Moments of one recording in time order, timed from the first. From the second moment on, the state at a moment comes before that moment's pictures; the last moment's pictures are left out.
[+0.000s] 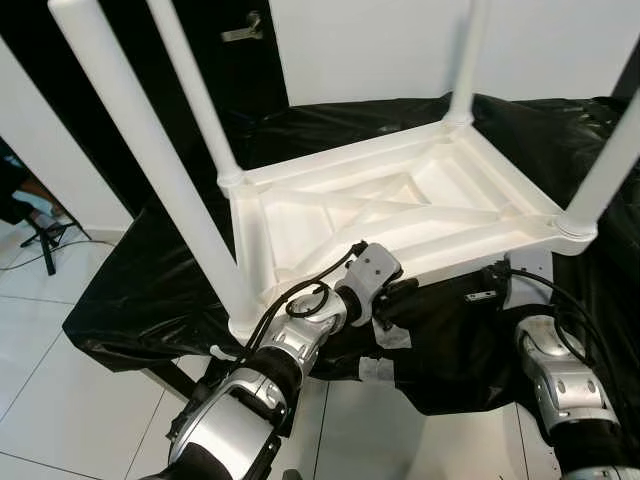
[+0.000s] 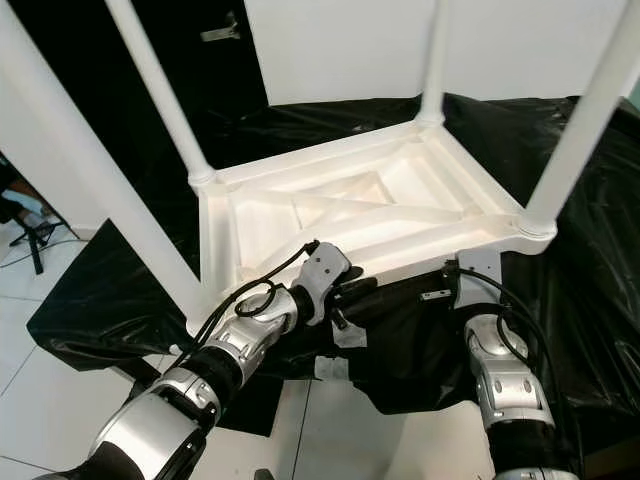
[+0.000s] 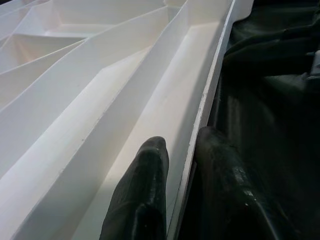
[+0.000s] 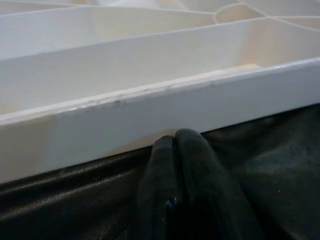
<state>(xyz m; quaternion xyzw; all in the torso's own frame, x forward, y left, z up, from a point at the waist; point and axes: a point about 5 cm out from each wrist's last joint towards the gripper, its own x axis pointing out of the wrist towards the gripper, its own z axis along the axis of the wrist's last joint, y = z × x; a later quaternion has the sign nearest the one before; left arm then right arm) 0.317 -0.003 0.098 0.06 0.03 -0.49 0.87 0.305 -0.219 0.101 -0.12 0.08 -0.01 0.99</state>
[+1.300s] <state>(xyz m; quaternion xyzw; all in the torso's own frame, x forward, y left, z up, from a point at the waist) 0.314 0.012 0.102 -0.02 0.02 -0.46 0.89 0.277 -0.195 0.110 -0.13 0.01 -0.08 0.99</state>
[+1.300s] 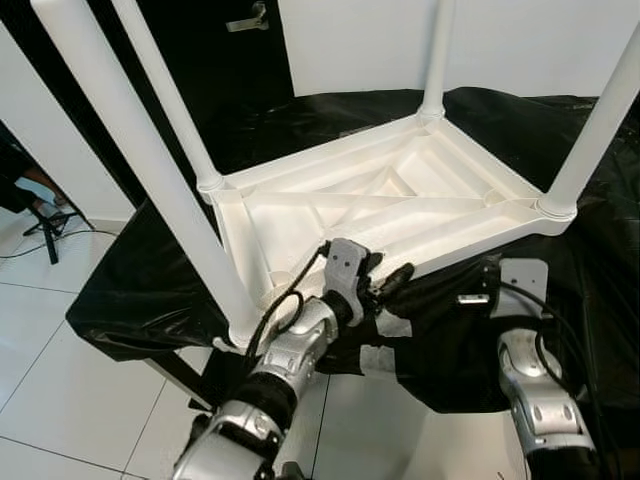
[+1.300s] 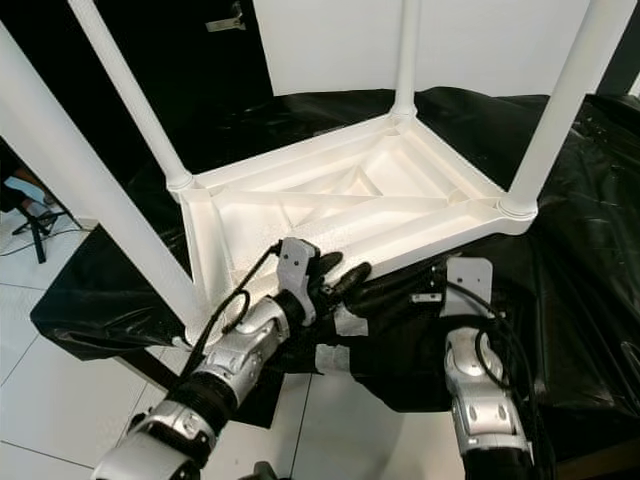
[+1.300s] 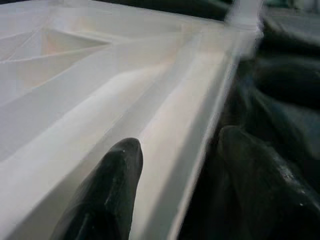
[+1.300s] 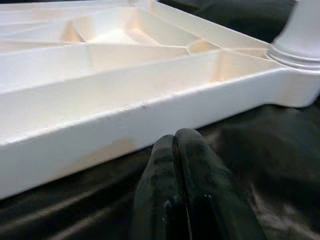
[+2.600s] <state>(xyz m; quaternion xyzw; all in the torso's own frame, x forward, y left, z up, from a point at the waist) 0.311 -0.002 0.095 0.10 0.09 -0.51 0.85 0.298 -0.212 0.110 -0.15 0.04 -0.07 0.99</state>
